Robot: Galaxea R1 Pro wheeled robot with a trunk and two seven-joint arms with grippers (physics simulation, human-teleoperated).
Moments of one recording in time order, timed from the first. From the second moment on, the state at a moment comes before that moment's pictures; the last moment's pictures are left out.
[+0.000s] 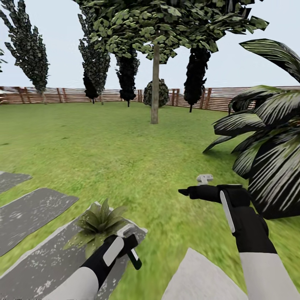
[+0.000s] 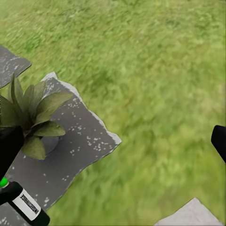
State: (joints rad) left arm -0.63 -0.16 -0.21 -0.51 0.81 0.39 0.33; right arm -0.66 -0.04 -0.05 -1.42 0.11 1.04 0.58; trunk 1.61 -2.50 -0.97
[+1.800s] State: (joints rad) left arm -0.64 -0.14 -0.28 -0.82 0.96 0.49 0.67; right arm -0.66 -0.04 -0.05 -1.45 0.11 1.04 0.58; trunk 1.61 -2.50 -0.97
